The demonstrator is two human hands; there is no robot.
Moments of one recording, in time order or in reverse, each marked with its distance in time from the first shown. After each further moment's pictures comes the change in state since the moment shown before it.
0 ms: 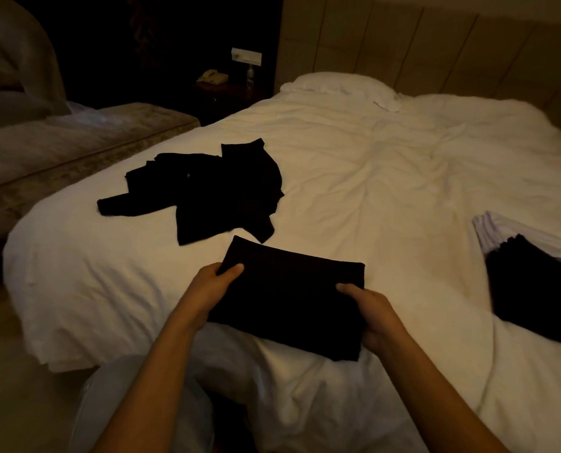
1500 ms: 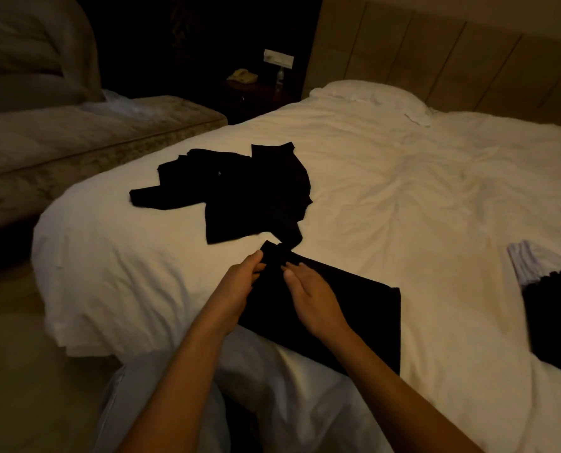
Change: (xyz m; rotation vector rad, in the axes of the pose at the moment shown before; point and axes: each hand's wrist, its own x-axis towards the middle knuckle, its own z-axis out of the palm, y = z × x) left_hand -0.015 0.025 0.002 -0.331 -0.036 -0.100; right_hand 0.002 0.018 0.119 -1.063 -0.265 -0.774
